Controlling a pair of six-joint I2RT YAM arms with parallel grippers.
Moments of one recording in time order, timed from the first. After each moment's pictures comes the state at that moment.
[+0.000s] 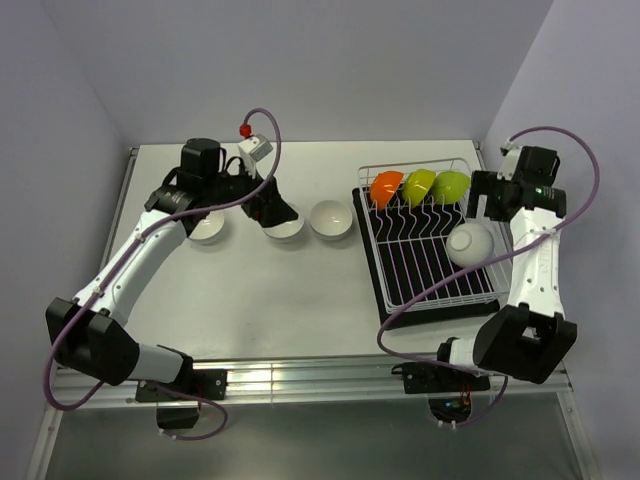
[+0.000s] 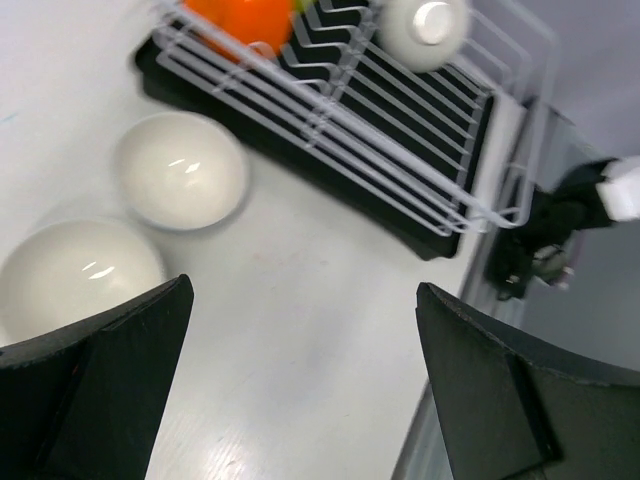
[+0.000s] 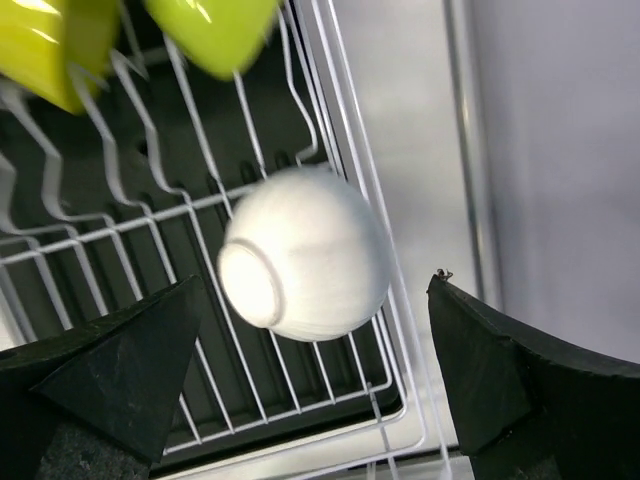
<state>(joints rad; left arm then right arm) -0.38 1.38 1.32 -0.41 0.80 -0.04 -0.35 1.32 1.31 -0.87 -0.06 -0.15</state>
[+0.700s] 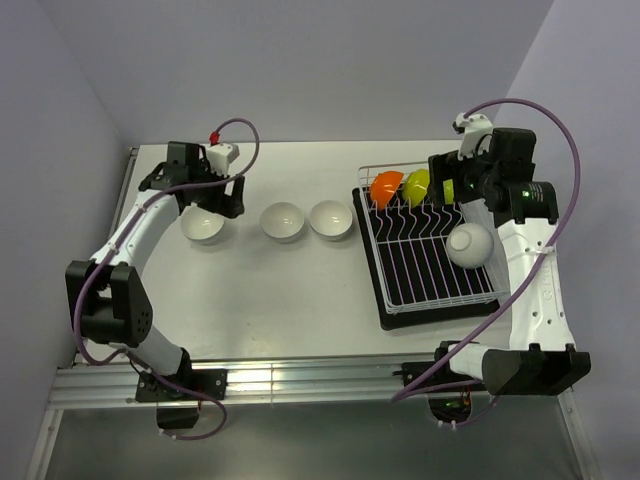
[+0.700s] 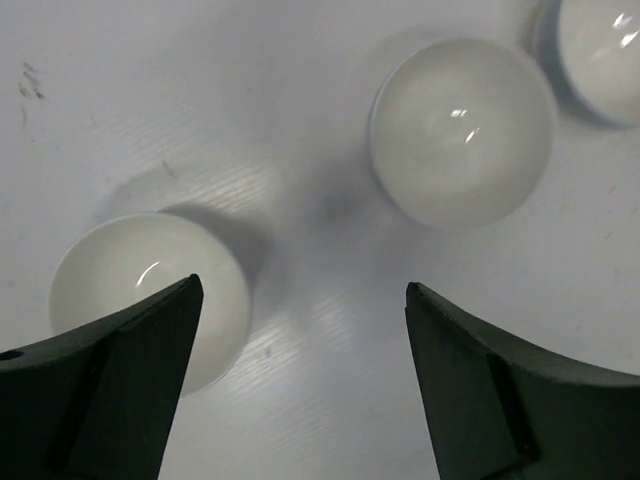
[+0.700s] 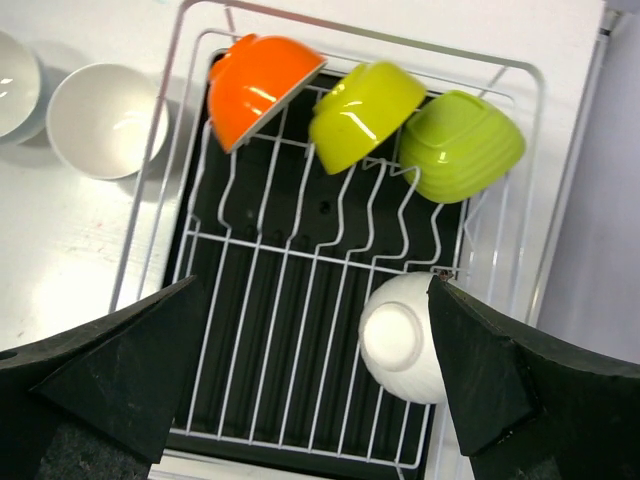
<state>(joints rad) -0.16 1.58 1.33 -0.55 0.31 0.16 -0.06 1.23 1.52 -0.91 -0.23 -0.24</state>
